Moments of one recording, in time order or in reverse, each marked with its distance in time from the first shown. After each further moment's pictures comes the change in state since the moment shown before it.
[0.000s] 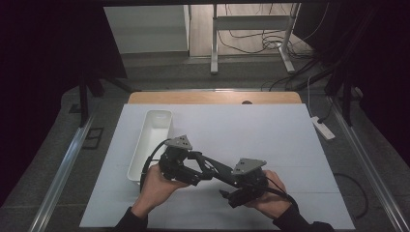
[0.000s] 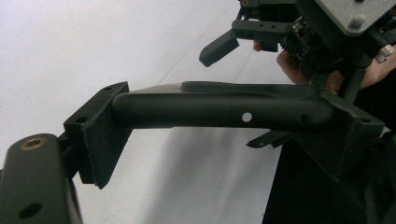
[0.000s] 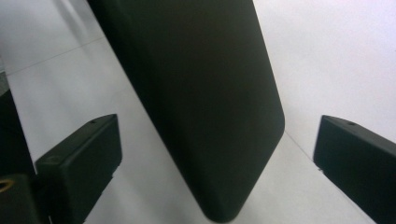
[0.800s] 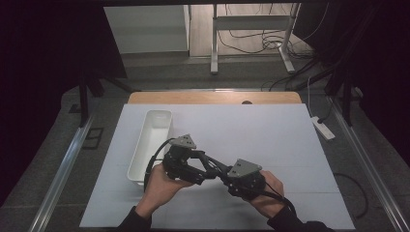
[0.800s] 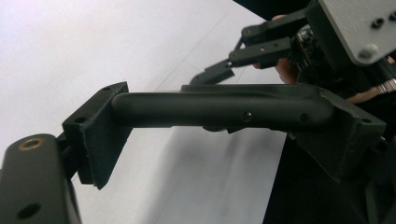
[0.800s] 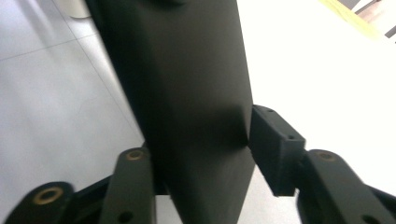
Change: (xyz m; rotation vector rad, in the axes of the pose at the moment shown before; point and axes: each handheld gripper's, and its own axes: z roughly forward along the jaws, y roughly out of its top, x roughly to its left) left arm -0.002 0.006 0.005 -0.007 0.016 -0.002; right arm 0.009 0.005 0.002 -0.031 -0.131 -0.079
